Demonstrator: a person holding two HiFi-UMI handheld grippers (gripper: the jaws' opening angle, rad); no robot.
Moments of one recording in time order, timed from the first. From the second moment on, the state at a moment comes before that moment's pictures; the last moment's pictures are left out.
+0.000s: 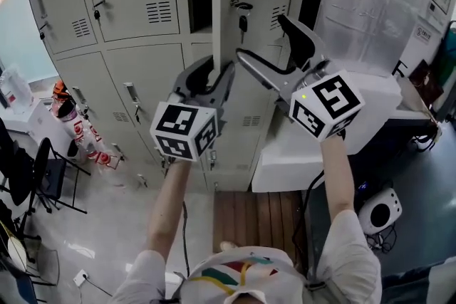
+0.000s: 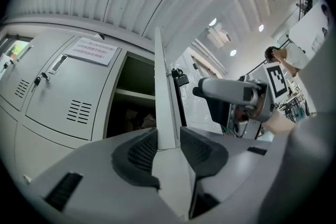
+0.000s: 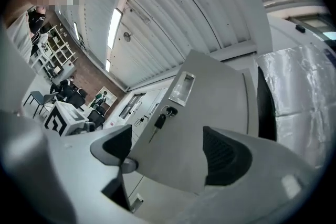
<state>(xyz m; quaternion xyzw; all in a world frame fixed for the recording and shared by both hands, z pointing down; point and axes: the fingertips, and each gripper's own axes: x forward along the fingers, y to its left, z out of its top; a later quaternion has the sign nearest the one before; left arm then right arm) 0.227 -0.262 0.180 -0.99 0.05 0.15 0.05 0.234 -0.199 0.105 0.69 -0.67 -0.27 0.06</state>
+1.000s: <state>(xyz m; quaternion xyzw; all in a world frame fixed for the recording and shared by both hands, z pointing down) 0.262 -0.129 0.165 -0.97 -0.09 0.20 0.09 0.294 -0.045 0.174 0.82 -0.53 -0.23 0.00</state>
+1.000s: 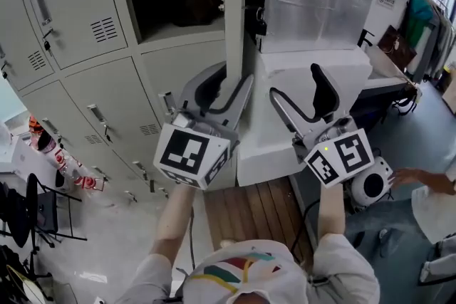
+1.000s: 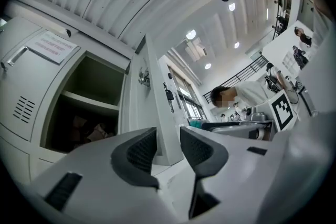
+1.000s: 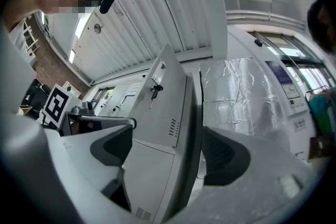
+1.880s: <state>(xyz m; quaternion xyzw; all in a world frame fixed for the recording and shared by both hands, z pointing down) 0.339 -0.049 0.171 -0.96 -0.21 0.17 0.09 0.335 0.033 0.216 0.87 -0.45 -0.18 -0.02</state>
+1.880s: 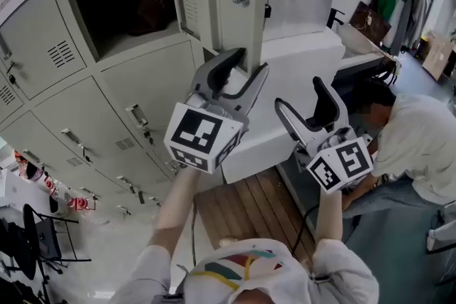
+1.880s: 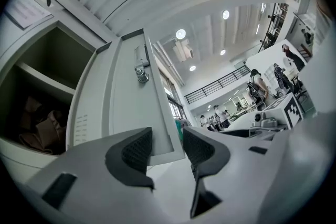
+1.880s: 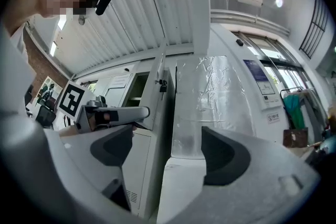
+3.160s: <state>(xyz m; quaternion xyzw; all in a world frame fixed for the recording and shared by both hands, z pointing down) 0.368 -0.034 0.168 -0.95 -0.24 0.18 0.07 0.355 0.052 0.224 0.88 -0.44 -0.17 -0.04</state>
